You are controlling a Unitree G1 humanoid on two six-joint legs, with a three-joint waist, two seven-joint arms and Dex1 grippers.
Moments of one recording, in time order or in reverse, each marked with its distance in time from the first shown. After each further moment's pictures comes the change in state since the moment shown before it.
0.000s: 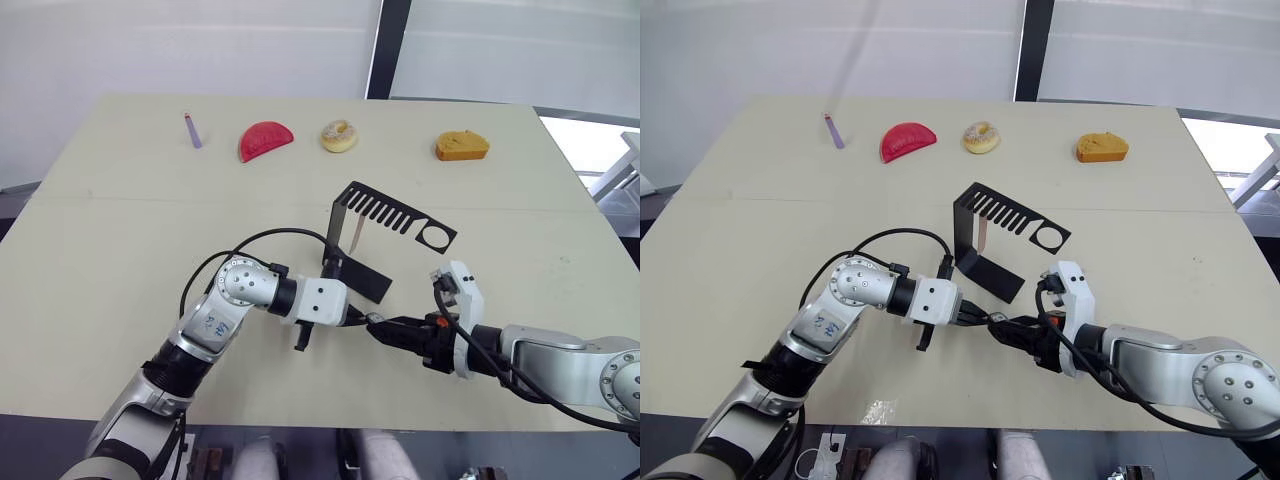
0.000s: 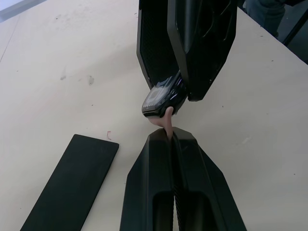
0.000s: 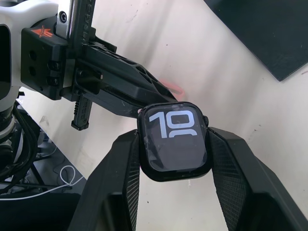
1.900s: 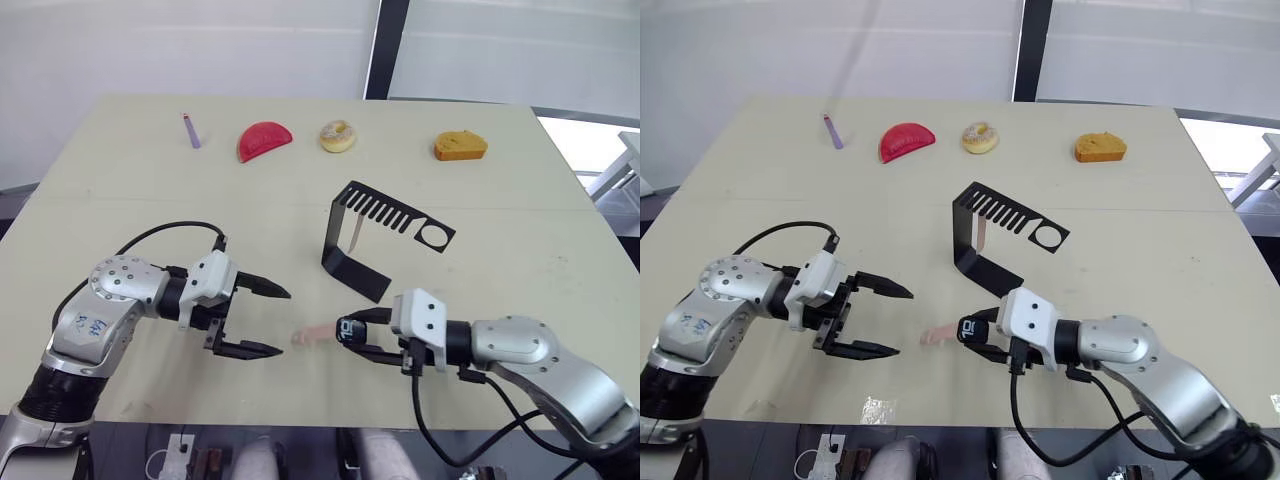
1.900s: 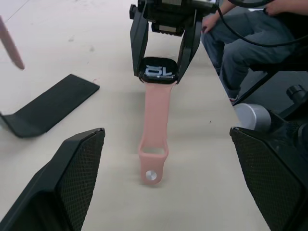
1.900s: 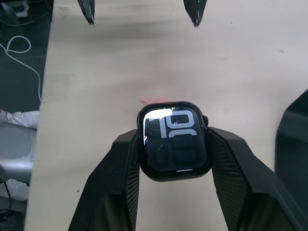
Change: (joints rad) left arm 0.228 0.410 0.355 -0.115 -0.488 0.229 -0.200; right arm -0.025 0.281 0.180 0.021 -1.529 -0.249 1.065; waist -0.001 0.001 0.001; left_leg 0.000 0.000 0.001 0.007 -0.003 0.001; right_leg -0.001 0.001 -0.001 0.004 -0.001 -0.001
